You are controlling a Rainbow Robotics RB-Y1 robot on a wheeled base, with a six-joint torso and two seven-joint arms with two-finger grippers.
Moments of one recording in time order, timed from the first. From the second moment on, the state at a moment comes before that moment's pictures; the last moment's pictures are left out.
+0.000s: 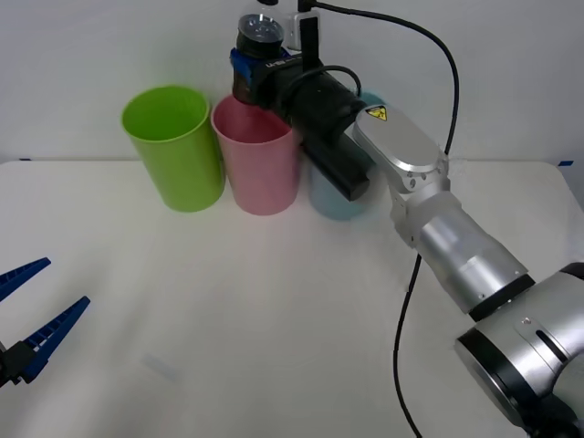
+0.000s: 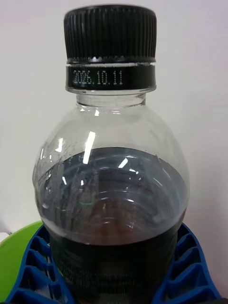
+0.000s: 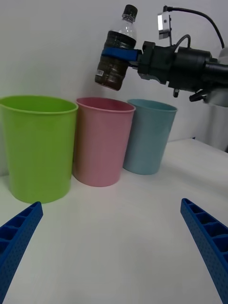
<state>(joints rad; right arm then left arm) -0.95 -0.12 0.34 -0.98 1.10 -0.13 -0.10 0.35 0.40 0.52 -1.66 -0.96 -1.22 0.00</state>
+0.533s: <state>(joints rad) -0.97 -0.11 0.34 -0.95 1.10 -0.12 -0.09 0.35 0.40 0.52 -1.66 -0.96 -1.22 0.00</state>
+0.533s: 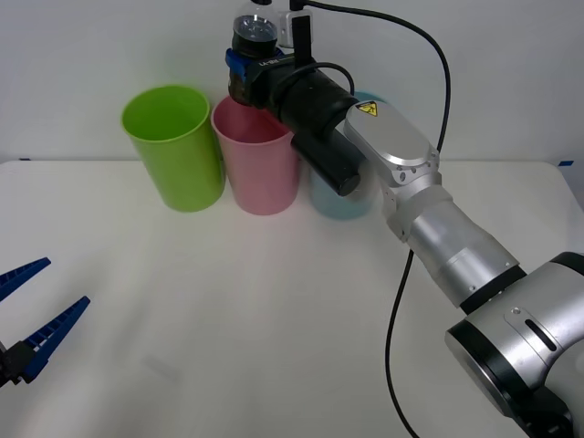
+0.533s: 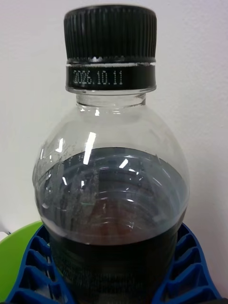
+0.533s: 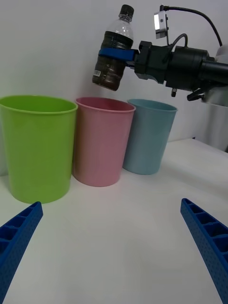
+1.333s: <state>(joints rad) -0.90 -0.14 0.33 -1.05 1.10 -0.14 -0.09 0.35 0.40 0.52 -1.66 -0.96 -1.22 0.00</state>
